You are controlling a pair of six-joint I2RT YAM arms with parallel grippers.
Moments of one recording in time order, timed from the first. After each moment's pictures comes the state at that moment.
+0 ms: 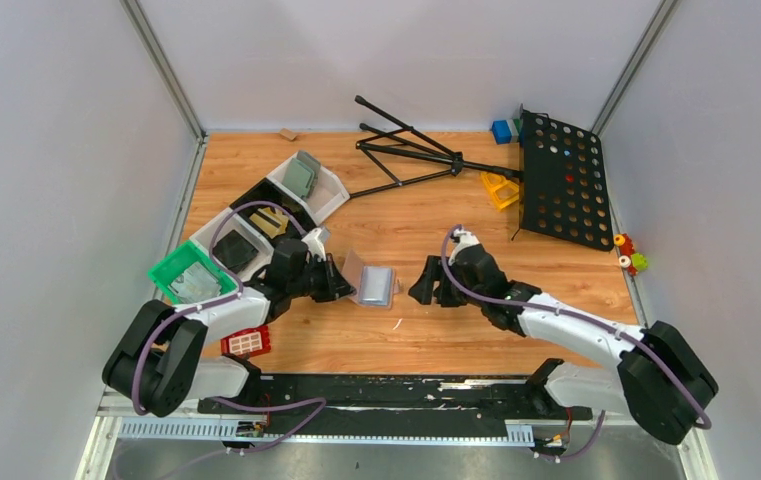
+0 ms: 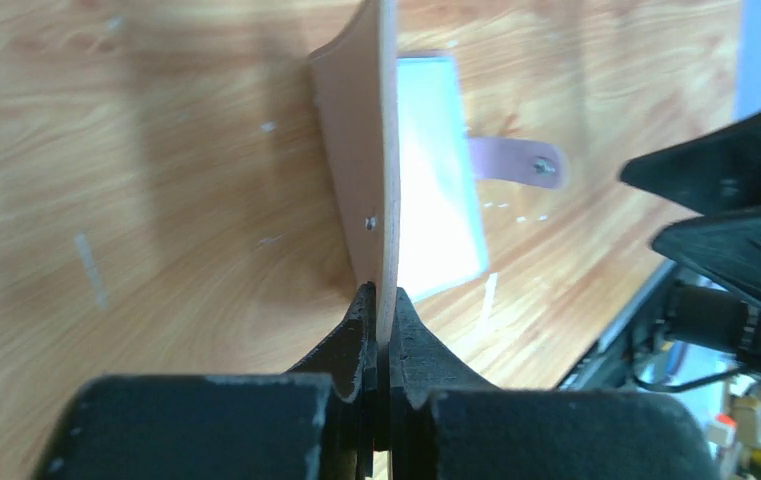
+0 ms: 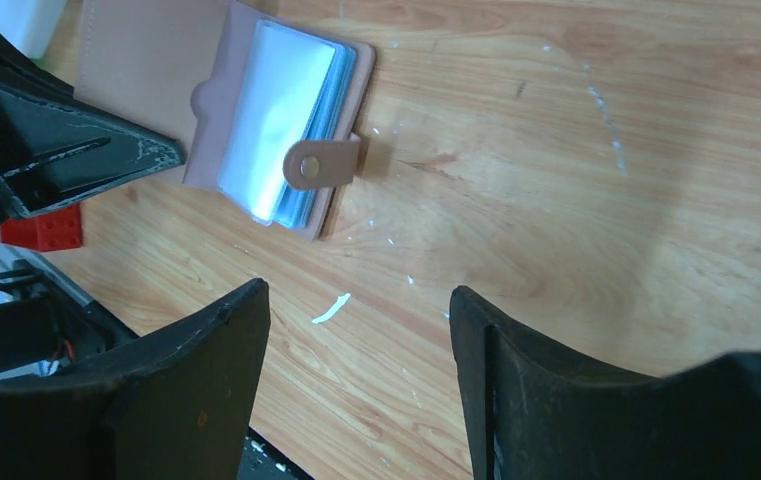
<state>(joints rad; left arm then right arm) -0.46 1.29 0.40 0.27 0.43 -0.66 0.69 1.14 0.48 0.02 -0.10 0.71</state>
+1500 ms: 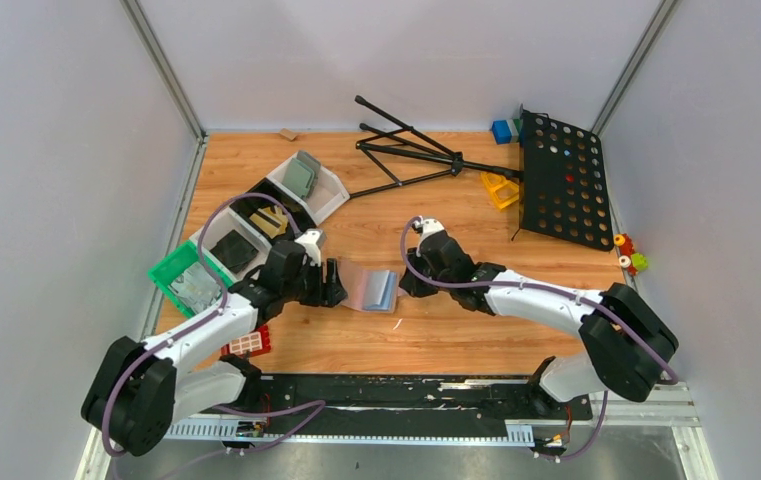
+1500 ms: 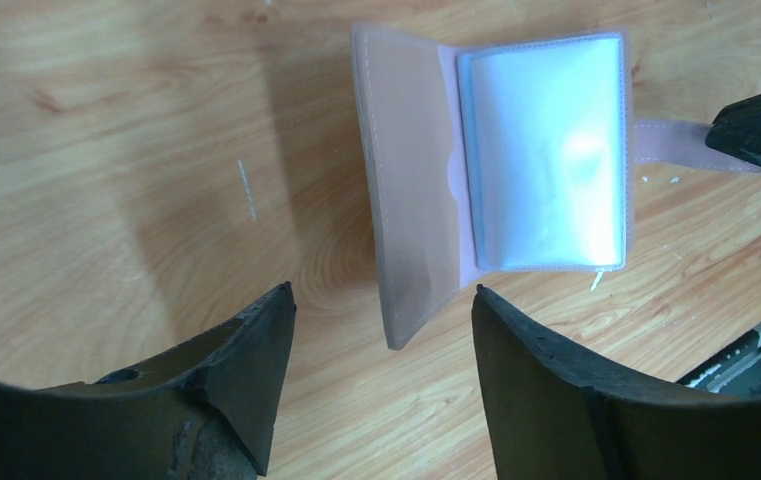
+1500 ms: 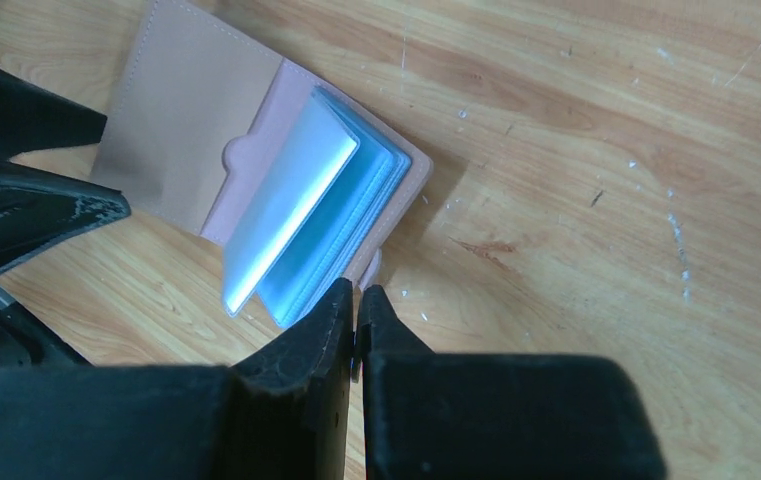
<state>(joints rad) -0.50 1.10 0.45 -0.12 0.19 -0.41 0.82 1.42 0.72 -0.02 0.01 0.56</state>
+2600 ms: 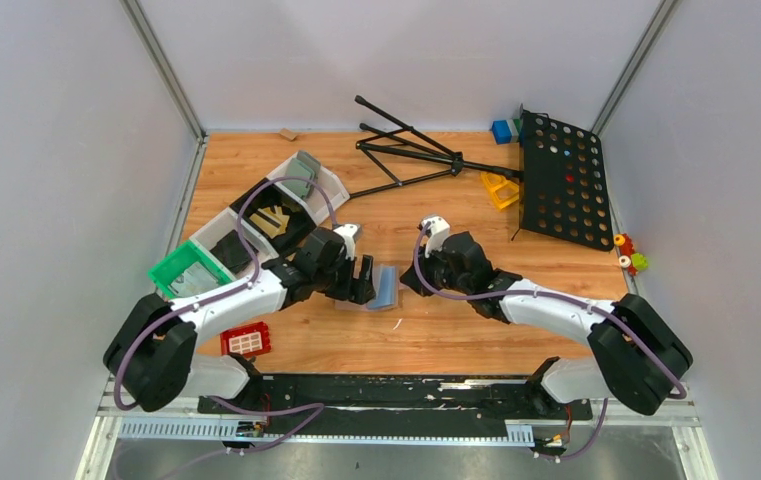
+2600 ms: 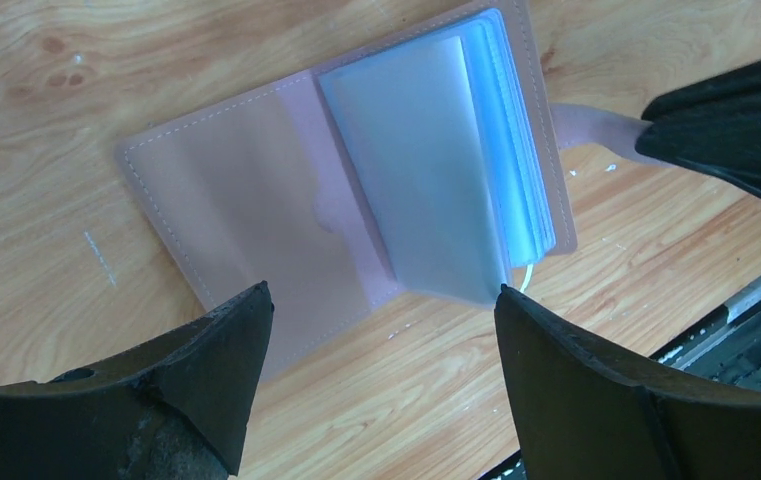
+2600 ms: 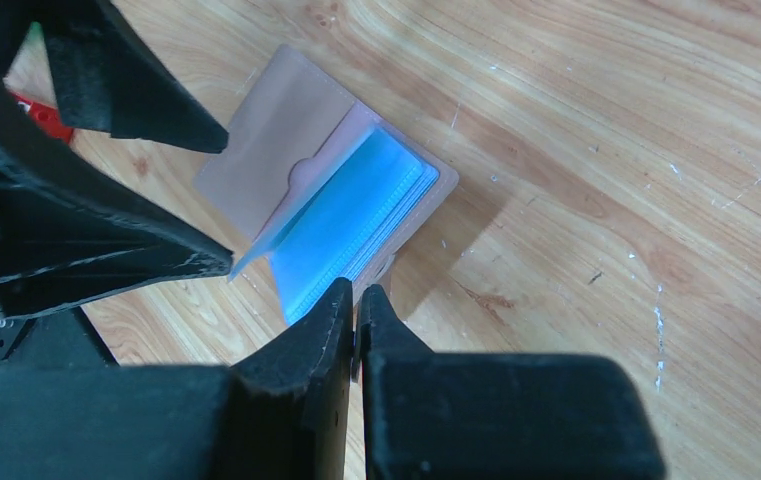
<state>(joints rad) -0.69 1.28 0.67 -0.22 0.12 -0.43 0.74 1.35 0.60 0.22 -0.18 0.36</state>
